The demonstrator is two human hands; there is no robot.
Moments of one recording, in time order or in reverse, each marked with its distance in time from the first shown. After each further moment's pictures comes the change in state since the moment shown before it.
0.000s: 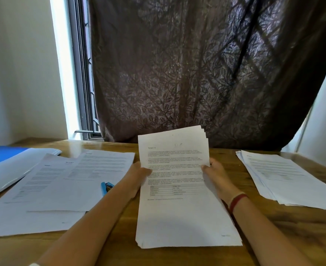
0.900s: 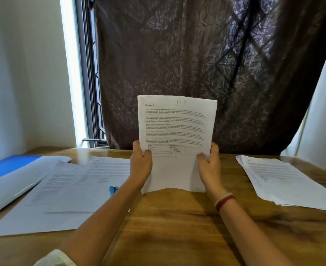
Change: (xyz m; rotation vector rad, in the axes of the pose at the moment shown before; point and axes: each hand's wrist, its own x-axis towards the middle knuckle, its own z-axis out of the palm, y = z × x) left_hand -0.035 0.049 0.006 0.093 0.397 0.569; right_hand -0.033 -0.033 0.031 0.029 0.186 -0.516
